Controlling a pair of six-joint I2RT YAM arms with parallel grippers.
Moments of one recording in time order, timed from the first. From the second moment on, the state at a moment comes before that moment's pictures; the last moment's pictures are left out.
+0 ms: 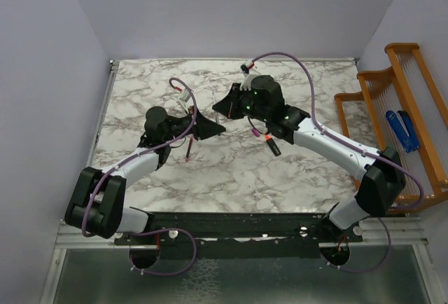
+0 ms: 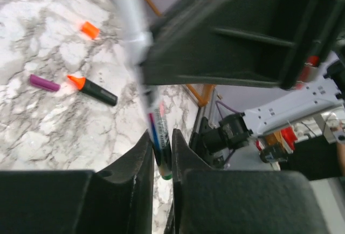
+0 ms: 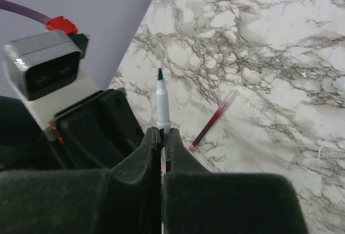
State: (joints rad) left arm -0.32 1.35 0.60 0.81 0.92 -0.85; right arm 0.77 1.55 1.30 -0.05 -0.10 0.61
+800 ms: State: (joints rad) left arm -0.24 1.35 0.56 0.68 0.93 -0.81; right arm 0.71 1.33 1.29 -0.14 0.14 0.34
